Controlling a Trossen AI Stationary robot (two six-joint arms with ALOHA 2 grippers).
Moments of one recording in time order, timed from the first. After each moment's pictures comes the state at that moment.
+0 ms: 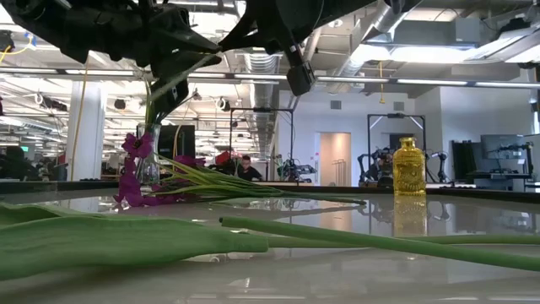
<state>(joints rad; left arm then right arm) -0.01 1.15 0.44 0.54 0.12 -0.68 0.28 1.85 1.18 0.48 0.73 -1.94</state>
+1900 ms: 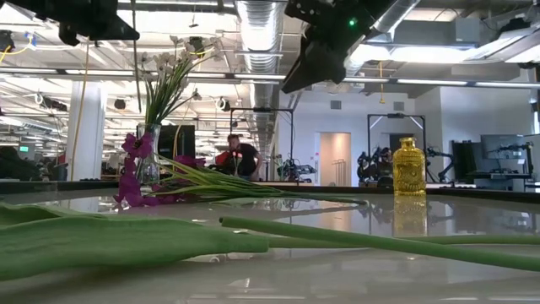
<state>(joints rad) -0.10 0.33 0.44 0.05 -1.07 0.19 0.09 1.62 1.18 -0.24 0.65 -0.39</state>
